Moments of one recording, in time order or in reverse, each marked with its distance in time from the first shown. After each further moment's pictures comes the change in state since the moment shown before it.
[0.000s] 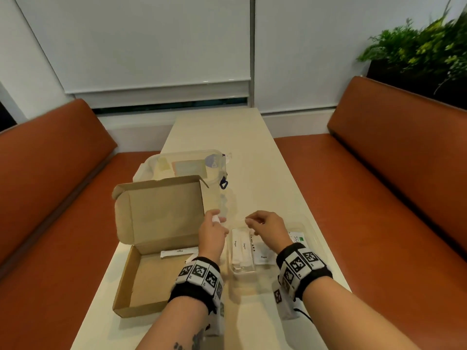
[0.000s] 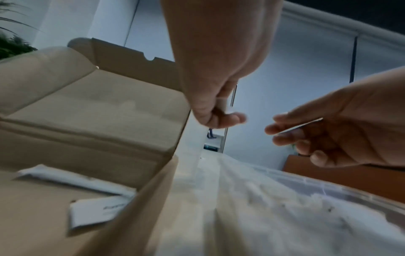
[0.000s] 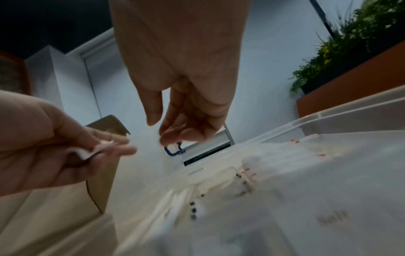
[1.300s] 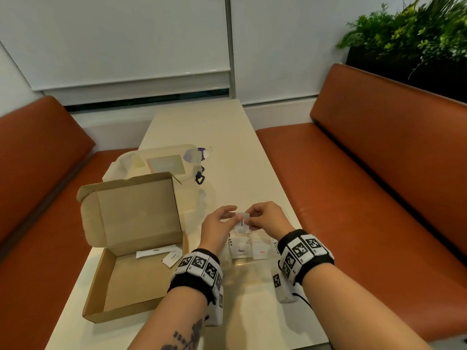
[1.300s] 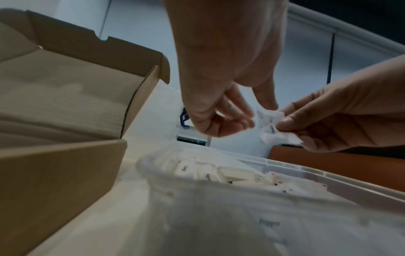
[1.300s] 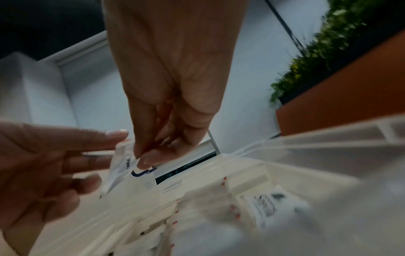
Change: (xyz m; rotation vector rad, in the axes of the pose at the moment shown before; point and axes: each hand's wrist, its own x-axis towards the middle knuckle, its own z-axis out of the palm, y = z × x) left_hand -0.008 0.002 0.055 0.126 -0.241 0.095; right_hand 0.004 0.022 -0.058 0.062 -0.119 0.050
